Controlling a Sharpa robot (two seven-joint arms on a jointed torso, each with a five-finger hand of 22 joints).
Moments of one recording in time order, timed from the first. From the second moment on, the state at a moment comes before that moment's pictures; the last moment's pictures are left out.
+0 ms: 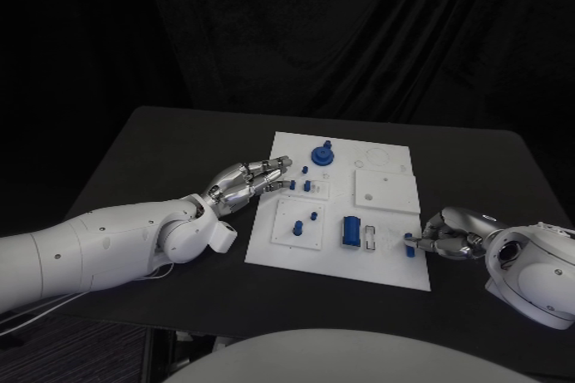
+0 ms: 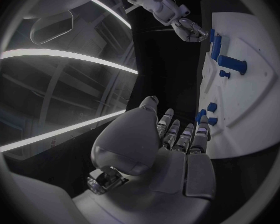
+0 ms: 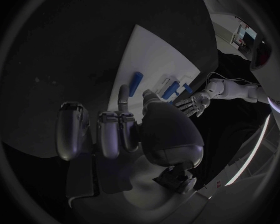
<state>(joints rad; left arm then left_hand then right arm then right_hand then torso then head) 1.06 -0.82 -0.21 1.39 -0.18 0.11 0.66 1.50 0.22 -0.13 0.22 0.50 0.45 0.13 0.06 0.05 0.10 0.11 0.17 0.03 0.08 0.22 0.04 0.02 0.15 0.17 0.29 0.06 0.34 1.14 -1.21 -0.25 1.88 -1.38 -0.29 -0.51 1.11 0.03 -0.07 0.28 0.25 0.91 0.04 0.53 0.73 1.46 -0.03 1.57 1.31 1.47 -0.09 1.57 1.31 0.03 1.47 0.03 1.37 1.31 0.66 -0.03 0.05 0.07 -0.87</state>
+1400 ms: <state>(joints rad) 1.06 -0.82 -0.21 1.39 -0.18 0.11 0.66 1.50 0.22 -0.13 0.22 0.50 0.45 0.13 0.06 0.05 0.10 0.11 0.18 0.03 0.08 0.22 0.04 0.02 0.15 0.17 0.29 0.06 0.34 1.13 -1.12 -0.24 1.82 -1.40 -0.31 -0.51 1.33 0.07 0.03 0.11 0.25 0.92 0.06 0.39 0.69 1.47 -0.01 1.57 1.31 1.47 -0.08 1.57 1.31 0.05 1.45 0.04 1.30 1.31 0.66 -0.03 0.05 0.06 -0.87</state>
